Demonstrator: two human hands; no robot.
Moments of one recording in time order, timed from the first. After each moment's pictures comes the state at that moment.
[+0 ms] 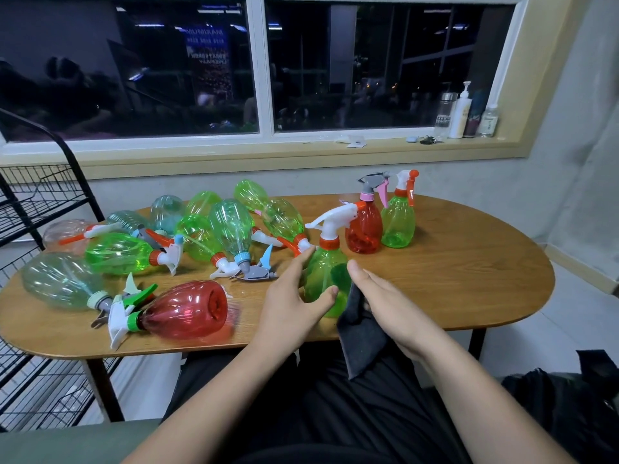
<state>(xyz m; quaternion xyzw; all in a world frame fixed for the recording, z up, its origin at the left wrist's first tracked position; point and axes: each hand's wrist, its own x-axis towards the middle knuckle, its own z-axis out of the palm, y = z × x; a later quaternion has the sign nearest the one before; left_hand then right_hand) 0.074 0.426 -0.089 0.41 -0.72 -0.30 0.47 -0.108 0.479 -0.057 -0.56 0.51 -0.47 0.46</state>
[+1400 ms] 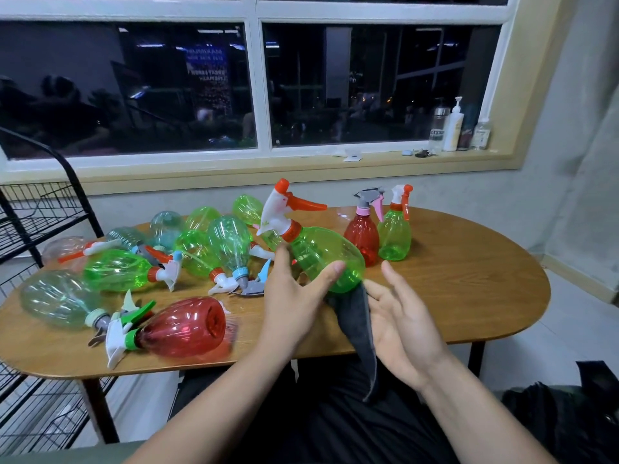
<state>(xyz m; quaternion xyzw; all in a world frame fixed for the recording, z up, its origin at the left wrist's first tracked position) 0.051 0.440 -0.036 0.37 -0.62 -0.35 0.60 -0.104 0.500 -0.044 -0.38 0.26 -0.59 0.67</state>
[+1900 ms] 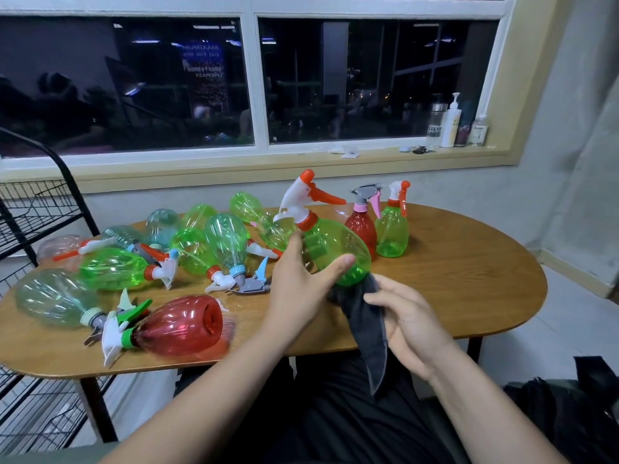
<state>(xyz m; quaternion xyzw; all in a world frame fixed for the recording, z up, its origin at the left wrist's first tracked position) 0.041 0.420 -0.035 0.39 -0.66 -0.31 0.55 -0.122 0.493 -0.055 -0.43 0.32 -0.60 0.59</state>
